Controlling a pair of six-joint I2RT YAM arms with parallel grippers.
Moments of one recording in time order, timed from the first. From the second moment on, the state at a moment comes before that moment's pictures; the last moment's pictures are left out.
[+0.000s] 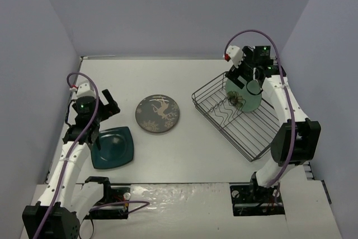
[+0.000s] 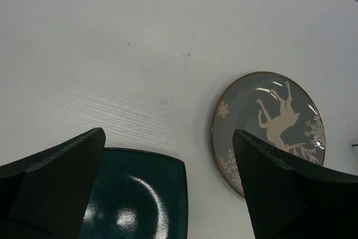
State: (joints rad) left arm -0.04 0.90 0.74 -0.33 -0.14 -0.41; right arm 0.05 1.65 1.48 -0.53 -0.25 -0.91
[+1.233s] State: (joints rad) left arm -0.04 0.85 0.80 -0.44 -0.02 -0.49; right arm 0.83 1.44 0.77 0.26 0.25 0.65
